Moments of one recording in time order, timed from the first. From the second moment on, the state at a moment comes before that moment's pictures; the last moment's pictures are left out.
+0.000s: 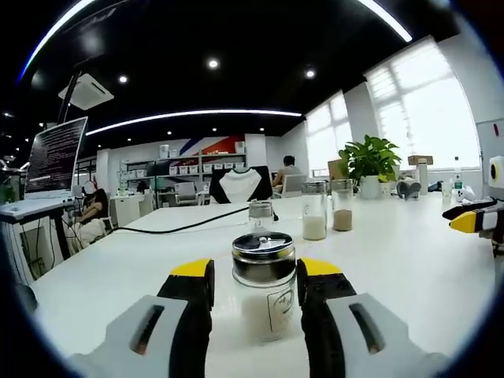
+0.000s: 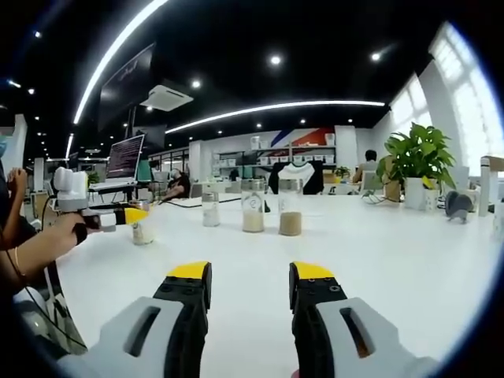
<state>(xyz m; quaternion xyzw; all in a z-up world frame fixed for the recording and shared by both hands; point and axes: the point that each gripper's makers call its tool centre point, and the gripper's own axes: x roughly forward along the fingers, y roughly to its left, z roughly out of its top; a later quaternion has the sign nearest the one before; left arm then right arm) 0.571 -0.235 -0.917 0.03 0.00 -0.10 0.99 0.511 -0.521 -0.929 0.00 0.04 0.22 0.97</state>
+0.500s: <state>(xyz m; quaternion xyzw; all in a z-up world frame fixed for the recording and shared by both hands) 0.555 -0.229 -0.914 0.02 0.00 -0.10 0.99 0.509 -0.527 -0.929 0.00 0.04 0.21 0.98</state>
